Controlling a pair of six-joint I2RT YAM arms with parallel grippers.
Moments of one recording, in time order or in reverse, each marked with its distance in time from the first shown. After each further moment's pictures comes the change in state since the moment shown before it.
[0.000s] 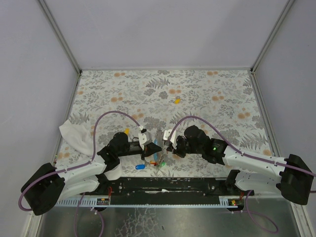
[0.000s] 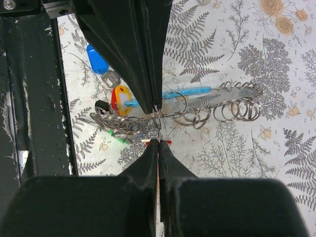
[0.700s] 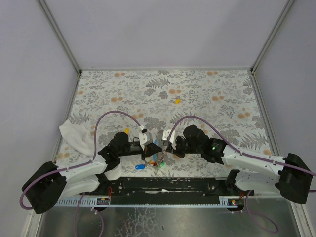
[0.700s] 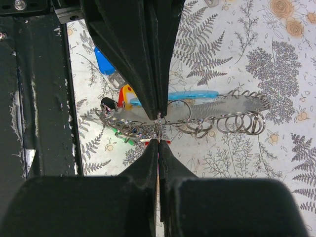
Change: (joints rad) left arm -0.002 0.023 0.000 0.017 0.016 -0.007; right arm -0.001 0.018 0.011 -0.004 -0.034 0.001
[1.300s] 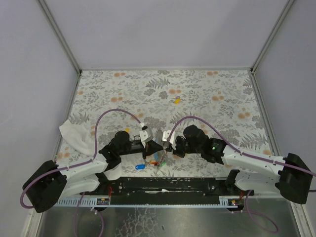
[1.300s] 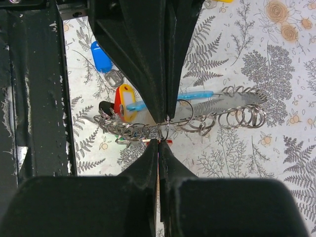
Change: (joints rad) left arm -0.006 0.013 0.024 -0.005 -0.040 -0.061; right arm 0.000 0.000 0.000 0.000 0.000 -0.034
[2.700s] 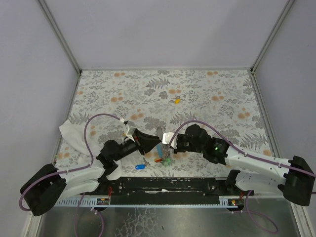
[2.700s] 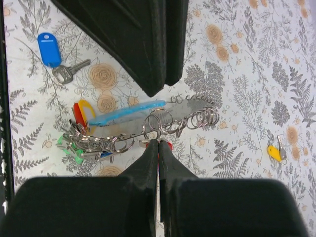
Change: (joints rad) left arm -0.006 -0.036 -0.157 0.461 -0.290 -0.480; right arm 0.013 -0.044 0.027 0.006 0.148 -0.225
